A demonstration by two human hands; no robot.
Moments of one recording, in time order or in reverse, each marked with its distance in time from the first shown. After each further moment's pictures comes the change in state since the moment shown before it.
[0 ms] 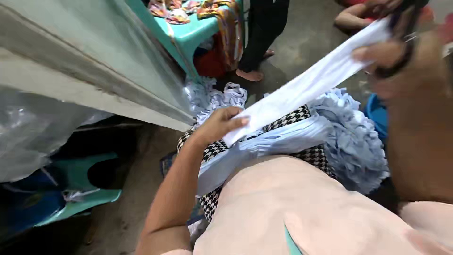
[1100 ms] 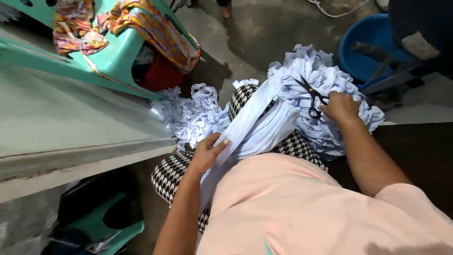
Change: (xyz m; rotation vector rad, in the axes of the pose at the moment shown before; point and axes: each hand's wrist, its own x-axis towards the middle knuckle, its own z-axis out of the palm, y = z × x) left_hand 0.040 -0.042 0.069 0.018 -0.002 -0.408; right_hand -0.120 0.214 -0.105 -0.924 0.019 0.854
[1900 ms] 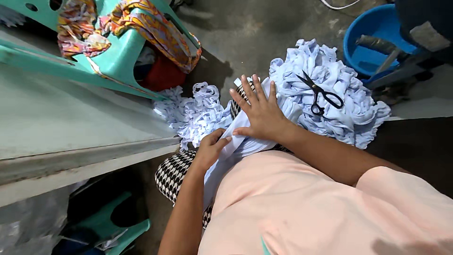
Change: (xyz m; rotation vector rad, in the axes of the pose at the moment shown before) left_hand 0.008 0.002 0.003 0.031 -0.033 0.079; right_hand -0.091 -0.188 0.040 -0.127 0.087 -0.884
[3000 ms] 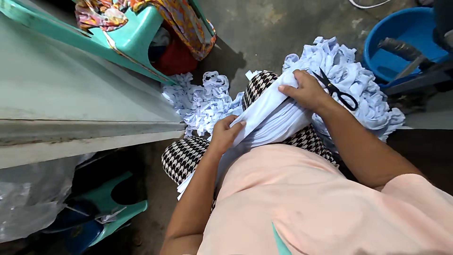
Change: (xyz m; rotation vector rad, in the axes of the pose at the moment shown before) left_hand 0.001 -0.003 0.017 -0.013 0.140 0.043; right_hand -0.001 0.078 -0.026 0.570 -0.032 0.355
